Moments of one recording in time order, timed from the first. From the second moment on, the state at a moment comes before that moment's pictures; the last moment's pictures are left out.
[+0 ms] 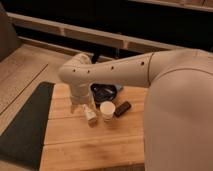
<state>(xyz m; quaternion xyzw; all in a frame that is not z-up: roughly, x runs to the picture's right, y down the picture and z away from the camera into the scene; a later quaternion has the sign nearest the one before) -0.108 0.103 0.703 -0.26 0.23 0.64 0.68</state>
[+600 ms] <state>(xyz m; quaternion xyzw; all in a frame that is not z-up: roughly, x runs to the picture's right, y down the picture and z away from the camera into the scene) -0.078 0.052 0.705 -0.21 0.16 0.68 0.68</state>
